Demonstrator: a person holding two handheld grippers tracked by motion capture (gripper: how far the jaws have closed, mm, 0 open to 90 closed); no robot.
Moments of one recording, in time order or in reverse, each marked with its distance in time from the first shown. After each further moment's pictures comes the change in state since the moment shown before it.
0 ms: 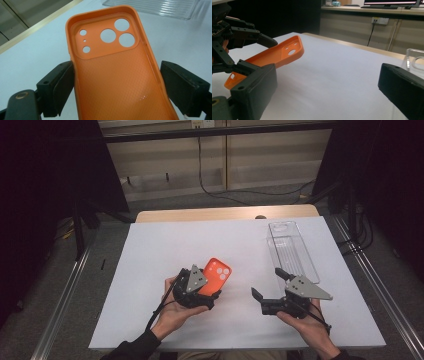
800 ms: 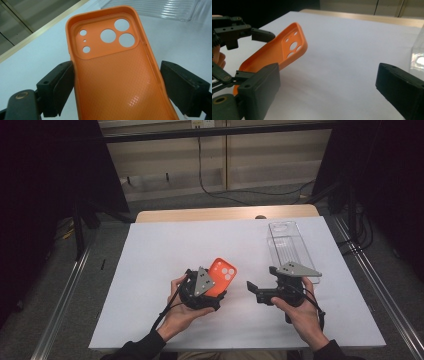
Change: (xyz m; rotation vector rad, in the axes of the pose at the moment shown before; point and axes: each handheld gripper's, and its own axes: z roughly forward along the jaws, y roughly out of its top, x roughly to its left) left arm -0.013 0.005 0.009 -0.021 0.032 0.039; right arm -0.007 0.023 0.022 0.243 0.017 0.149
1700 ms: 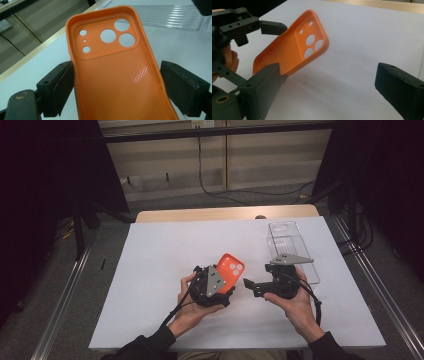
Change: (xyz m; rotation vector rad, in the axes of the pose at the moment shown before) left arm -0.011 0.012 0.020 -0.052 0.066 0.055; right arm -0.002 0.019 0.013 0.120 0.018 0.008
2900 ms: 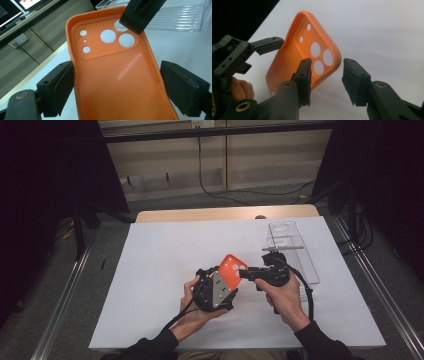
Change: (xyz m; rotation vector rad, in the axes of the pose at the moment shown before) left arm -0.020 0.003 -0.005 -0.038 0.070 0.077; right arm 0.004 0.024 0.019 0.135 0.042 0.264
